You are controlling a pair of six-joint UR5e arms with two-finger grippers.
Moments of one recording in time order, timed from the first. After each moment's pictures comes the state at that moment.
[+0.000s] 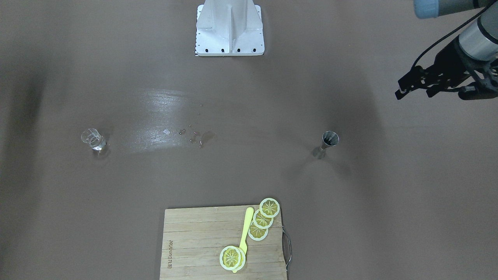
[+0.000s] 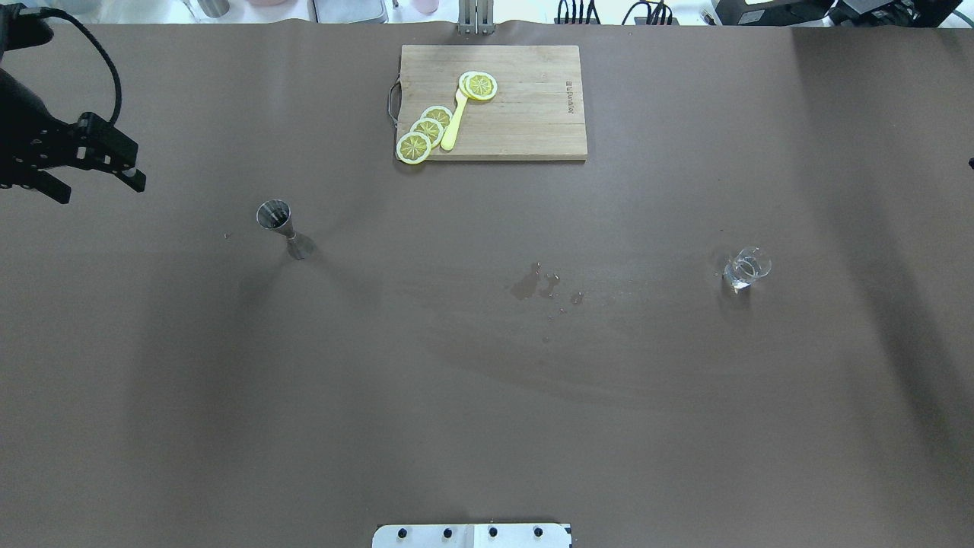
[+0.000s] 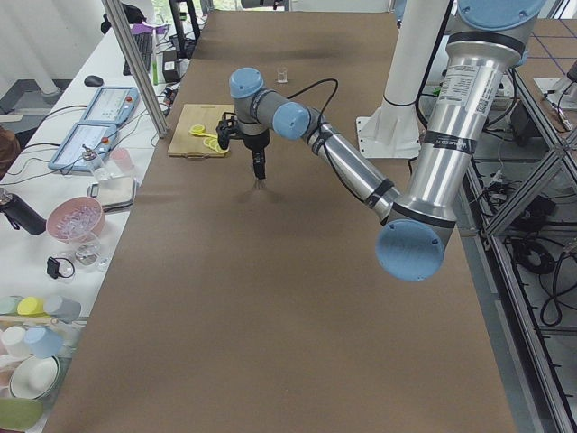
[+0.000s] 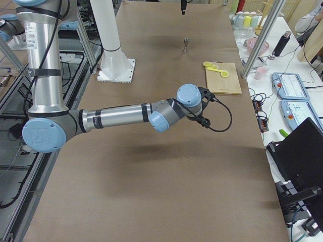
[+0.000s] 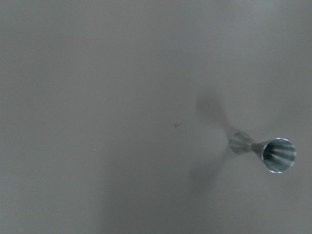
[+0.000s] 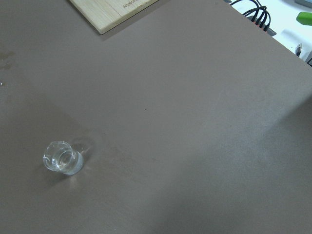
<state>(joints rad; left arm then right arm) -1.09 -1.87 -2.06 -1.35 -2.36 -0.82 1.46 -1.55 1.71 -1.05 2.56 -0.28</state>
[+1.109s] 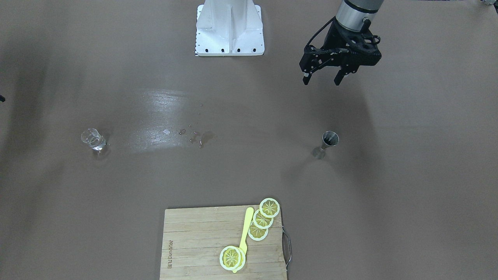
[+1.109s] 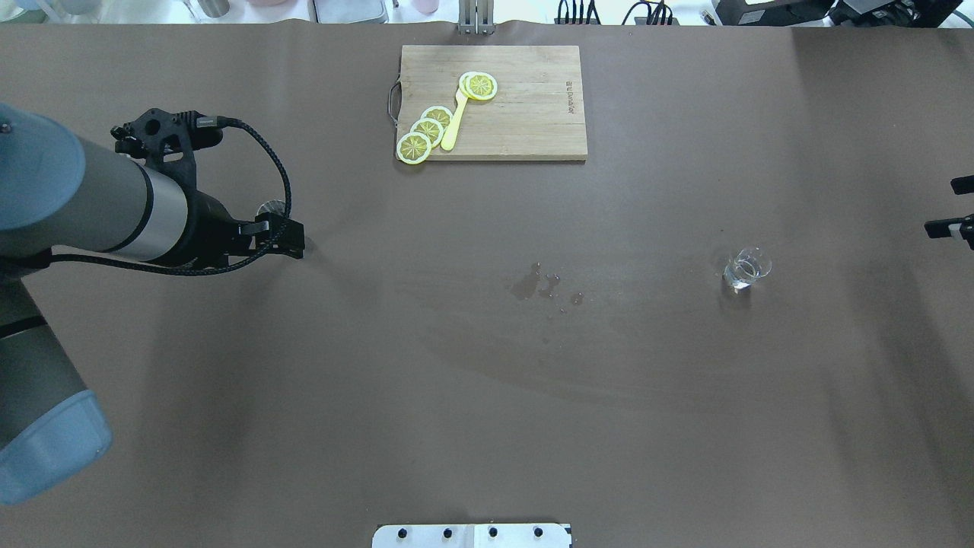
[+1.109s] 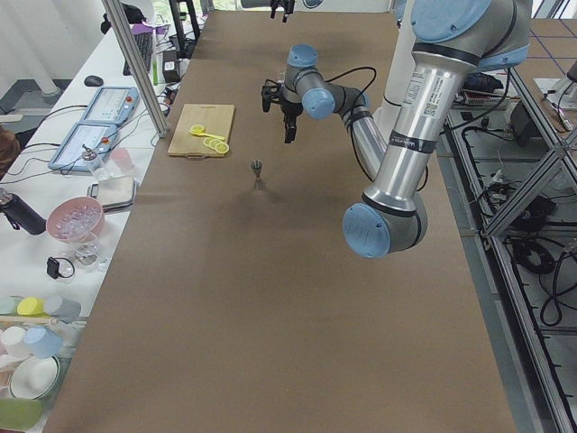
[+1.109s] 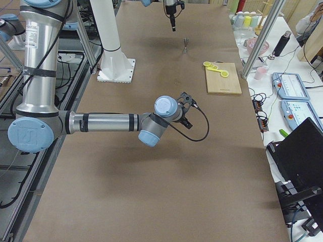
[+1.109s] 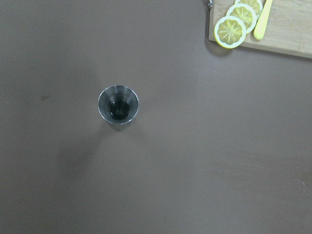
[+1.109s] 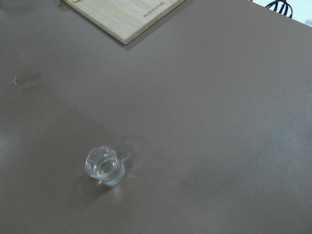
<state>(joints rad) -0.65 -1.88 -2.18 -1.60 -1.83 -1.26 1.31 -1.71 1.66 -0.48 2.51 0.17</state>
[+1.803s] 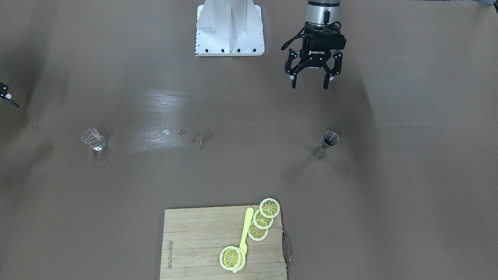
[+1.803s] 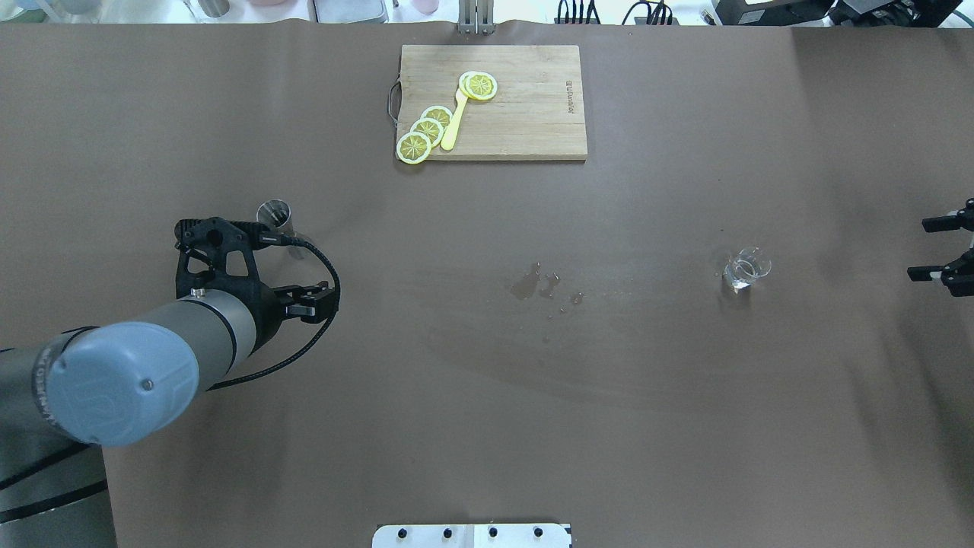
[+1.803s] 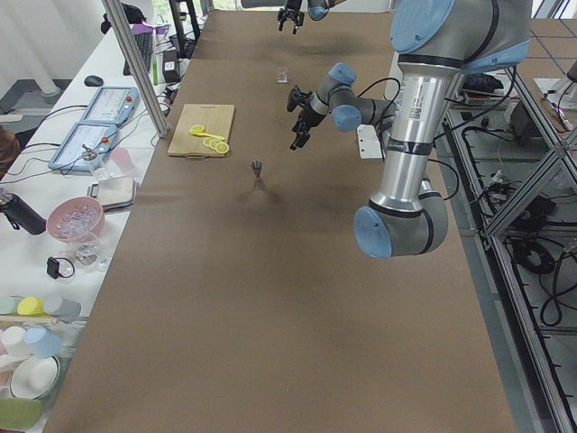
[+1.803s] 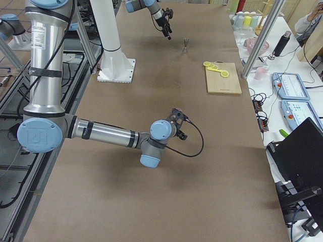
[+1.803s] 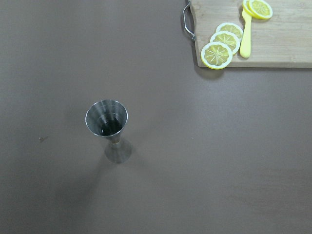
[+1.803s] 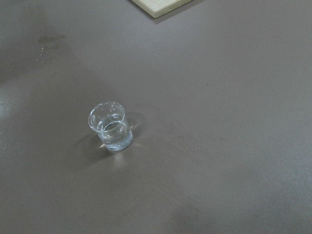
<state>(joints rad) -0.34 -1.81 -2.19 -1.63 -1.22 -1.26 1.22 -1.64 1.36 -0.08 2.50 0.17</state>
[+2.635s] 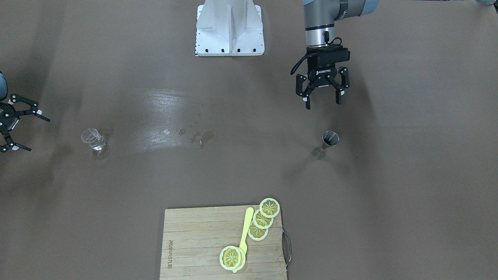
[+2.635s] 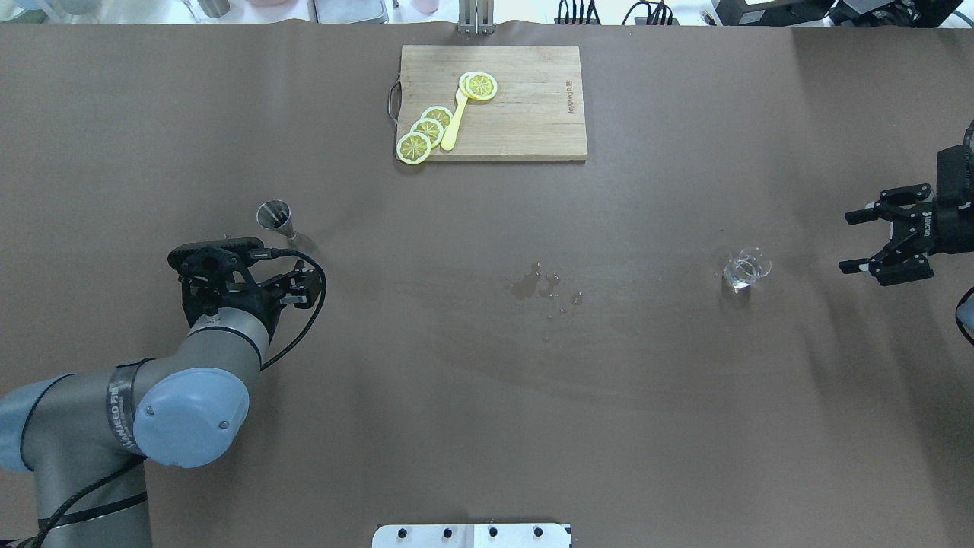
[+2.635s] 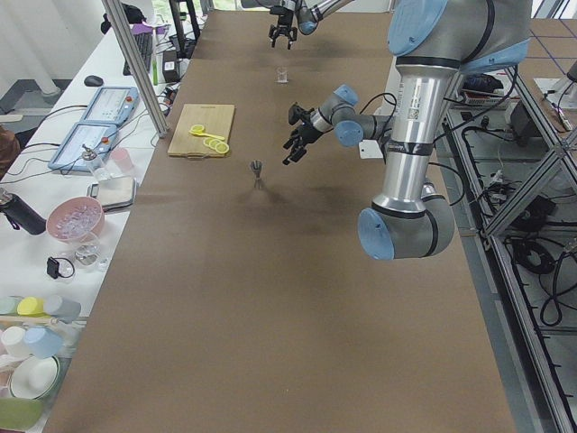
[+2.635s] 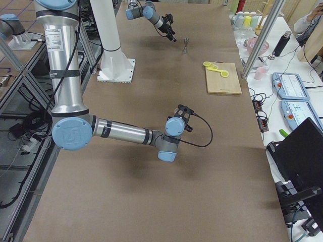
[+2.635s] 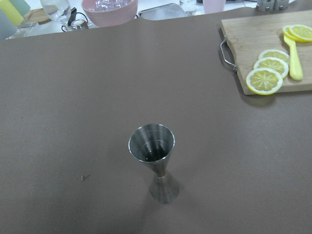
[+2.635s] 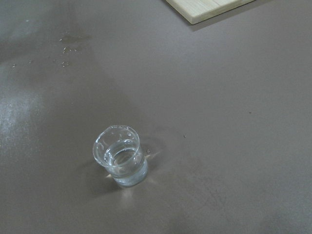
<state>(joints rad) -0.30 -1.79 -2.04 -1.64 -0.95 -1.53 1.13 -1.49 1.21 0.01 2.52 0.17</state>
